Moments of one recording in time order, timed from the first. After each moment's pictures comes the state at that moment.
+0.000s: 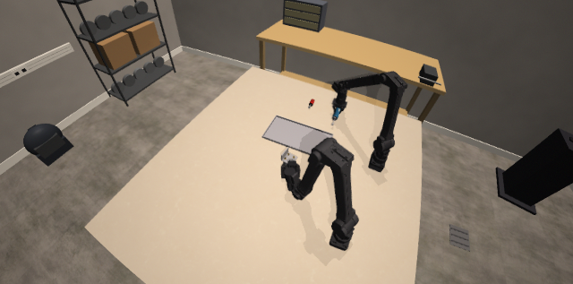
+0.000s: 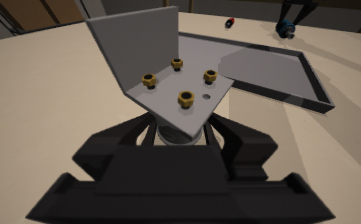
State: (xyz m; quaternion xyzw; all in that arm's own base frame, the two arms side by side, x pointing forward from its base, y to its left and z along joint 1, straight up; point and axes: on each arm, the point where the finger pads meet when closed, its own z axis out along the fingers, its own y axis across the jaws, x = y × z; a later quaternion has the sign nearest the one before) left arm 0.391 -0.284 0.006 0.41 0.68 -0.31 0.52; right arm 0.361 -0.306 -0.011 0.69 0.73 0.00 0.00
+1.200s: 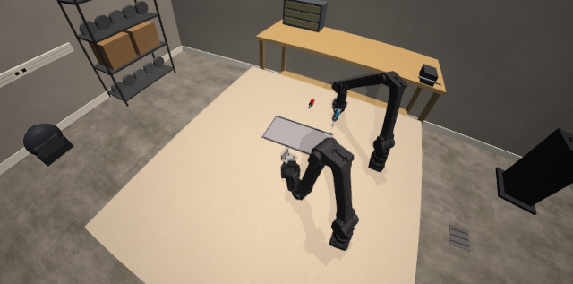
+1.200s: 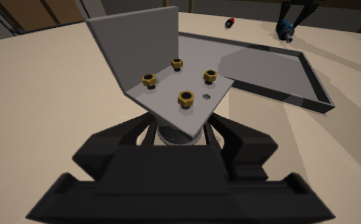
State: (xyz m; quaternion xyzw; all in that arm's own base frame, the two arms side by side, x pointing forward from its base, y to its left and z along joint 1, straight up) left arm 0.391 -0.284 0.006 0.41 0.68 -0.31 0.52; right arm 0.360 -0.305 -0.013 0.69 0.73 0.00 0.00
